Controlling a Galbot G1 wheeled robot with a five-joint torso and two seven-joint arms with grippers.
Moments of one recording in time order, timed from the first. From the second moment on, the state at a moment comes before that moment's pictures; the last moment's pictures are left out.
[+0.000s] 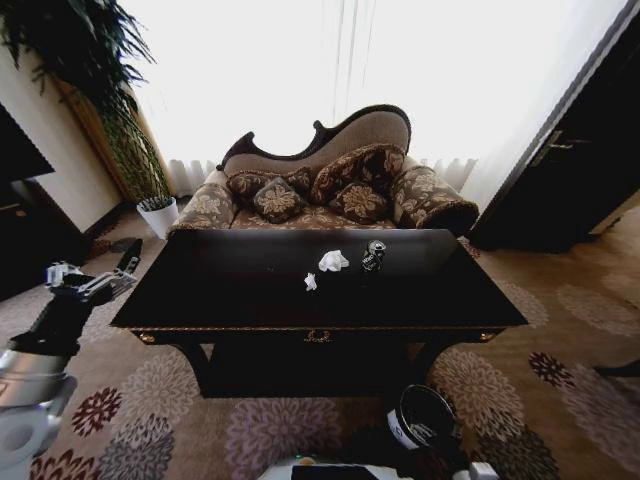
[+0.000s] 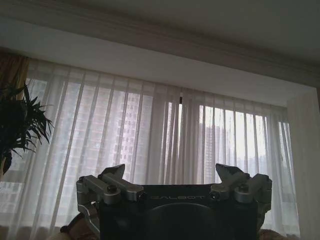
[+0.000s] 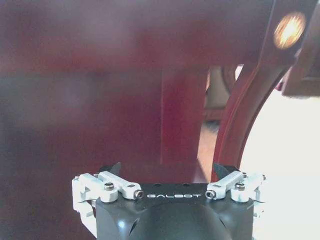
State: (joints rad) left arm 1.53 -1.23 -1.29 -2.36 -0.91 0.17 0.40; right arm -1.96 1.17 0.61 1.82 0.45 0.29 0.10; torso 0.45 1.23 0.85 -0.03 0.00
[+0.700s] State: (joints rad) left arm 1.54 -1.19 -1.30 -2.32 -0.90 0.18 0.36; right arm -2.06 1.23 0.84 2.32 0.51 0.27 0.16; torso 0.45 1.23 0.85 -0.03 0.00
